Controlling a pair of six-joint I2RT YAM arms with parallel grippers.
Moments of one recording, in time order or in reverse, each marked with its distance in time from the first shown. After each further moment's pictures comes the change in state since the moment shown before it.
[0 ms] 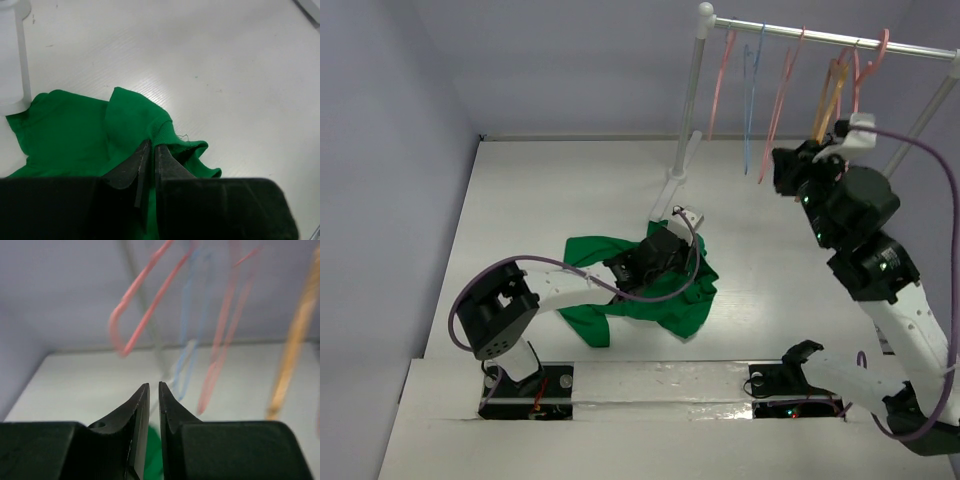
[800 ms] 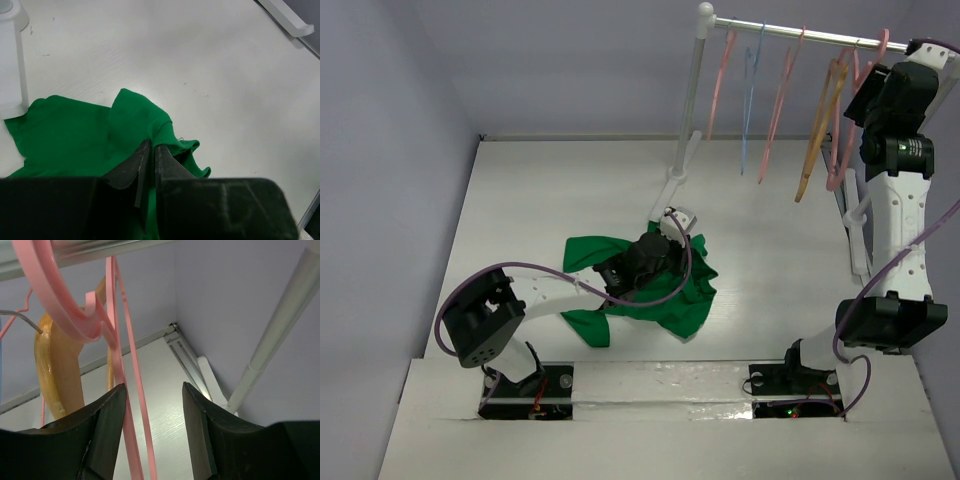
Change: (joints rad) left arm 0.001 -0.090 -0.079 0.070 0.029 -0.011; right arm -0.713 0.584 0.554 -0.183 -0.100 -0.092
